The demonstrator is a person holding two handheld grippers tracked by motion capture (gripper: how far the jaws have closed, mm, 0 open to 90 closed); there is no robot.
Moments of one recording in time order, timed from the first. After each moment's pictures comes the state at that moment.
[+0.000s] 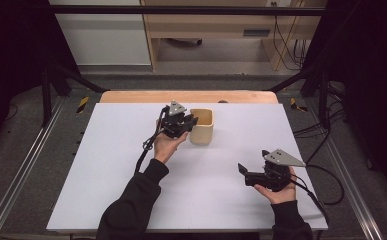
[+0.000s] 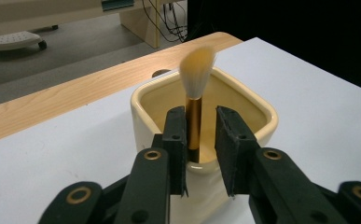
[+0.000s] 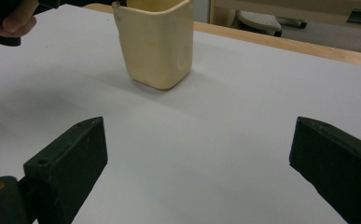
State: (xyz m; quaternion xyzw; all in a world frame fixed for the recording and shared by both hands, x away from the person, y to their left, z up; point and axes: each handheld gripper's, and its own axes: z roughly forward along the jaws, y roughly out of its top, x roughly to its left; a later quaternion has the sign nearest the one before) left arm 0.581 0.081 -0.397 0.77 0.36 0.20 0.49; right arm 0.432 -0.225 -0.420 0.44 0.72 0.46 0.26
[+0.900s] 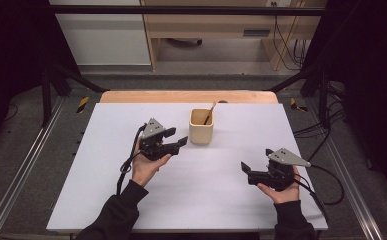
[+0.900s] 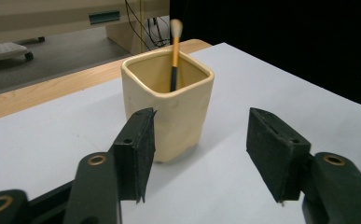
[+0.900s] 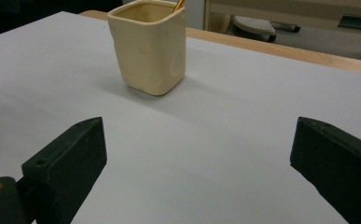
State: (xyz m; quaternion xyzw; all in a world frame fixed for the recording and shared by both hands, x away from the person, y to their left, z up) left arm 0.500 0.134 -0.387 0.76 0.34 0.18 0.53; right arm 0.430 -0.231 -0.413 0.44 0.72 0.47 0.27
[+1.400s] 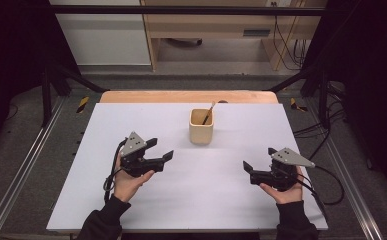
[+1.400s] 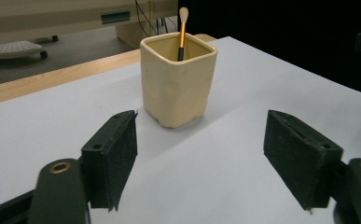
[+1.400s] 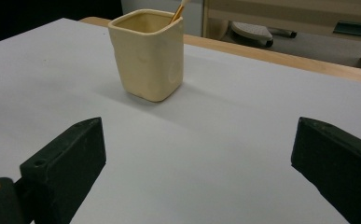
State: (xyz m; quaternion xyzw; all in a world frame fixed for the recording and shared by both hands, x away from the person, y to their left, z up) left arm 0.459 0.176 -0.394 0.75 0.35 0.20 0.53; right arm 0.426 -0.234 -0.406 0.44 0.71 0.47 0.28
